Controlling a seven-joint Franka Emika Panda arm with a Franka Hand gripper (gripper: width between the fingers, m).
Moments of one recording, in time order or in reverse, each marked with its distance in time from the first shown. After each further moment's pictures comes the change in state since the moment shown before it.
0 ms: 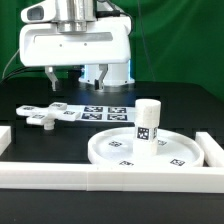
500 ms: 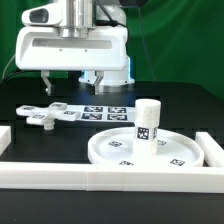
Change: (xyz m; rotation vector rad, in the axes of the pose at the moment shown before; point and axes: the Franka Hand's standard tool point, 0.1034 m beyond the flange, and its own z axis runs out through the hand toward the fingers) arm -0.001 0.011 0.010 -0.055 -0.005 -0.339
